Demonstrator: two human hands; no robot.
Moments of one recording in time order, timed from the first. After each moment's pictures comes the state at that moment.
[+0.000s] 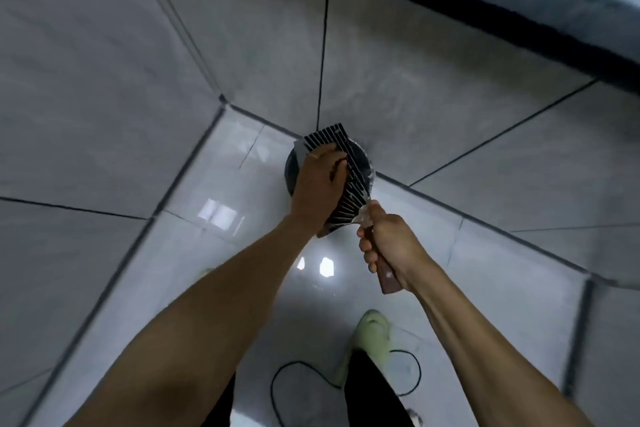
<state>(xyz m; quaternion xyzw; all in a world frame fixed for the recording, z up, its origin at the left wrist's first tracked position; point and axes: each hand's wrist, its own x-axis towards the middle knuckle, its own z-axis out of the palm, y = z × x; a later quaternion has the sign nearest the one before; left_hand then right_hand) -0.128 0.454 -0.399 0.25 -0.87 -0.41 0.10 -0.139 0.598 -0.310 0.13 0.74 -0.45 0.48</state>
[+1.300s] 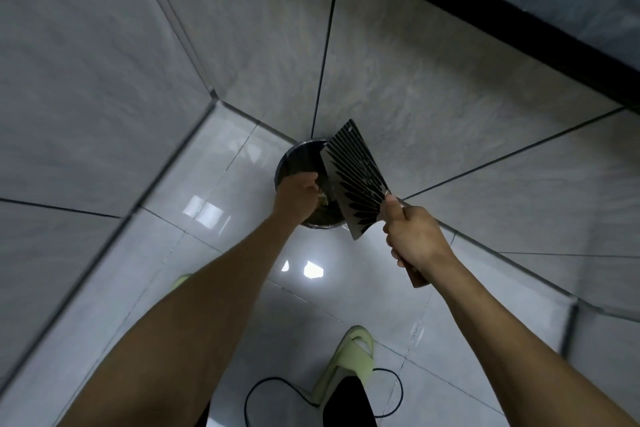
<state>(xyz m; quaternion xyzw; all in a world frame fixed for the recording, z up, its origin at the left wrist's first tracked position) -0.132 0.432 -0.448 0.43 -0.70 -0.57 -0.07 -0.202 0.615 -0.361 -0.01 0.88 -0.29 0.38</state>
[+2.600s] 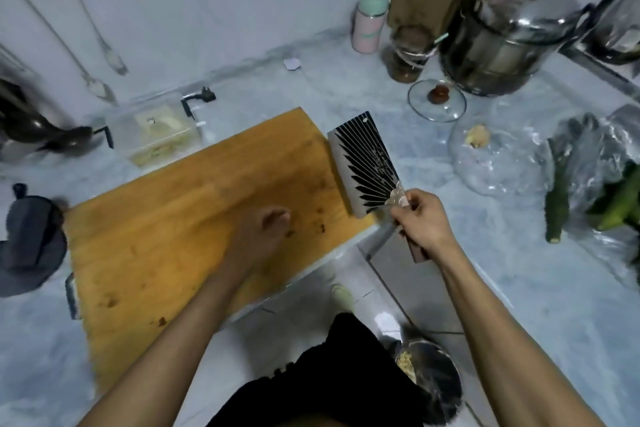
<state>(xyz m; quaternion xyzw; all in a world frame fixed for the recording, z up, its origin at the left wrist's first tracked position) 0.085 0.034 0.010 0.52 -0.70 -0.44 0.19 -0.188 0.126 0.015 -0.34 0.80 -0.38 0.33</state>
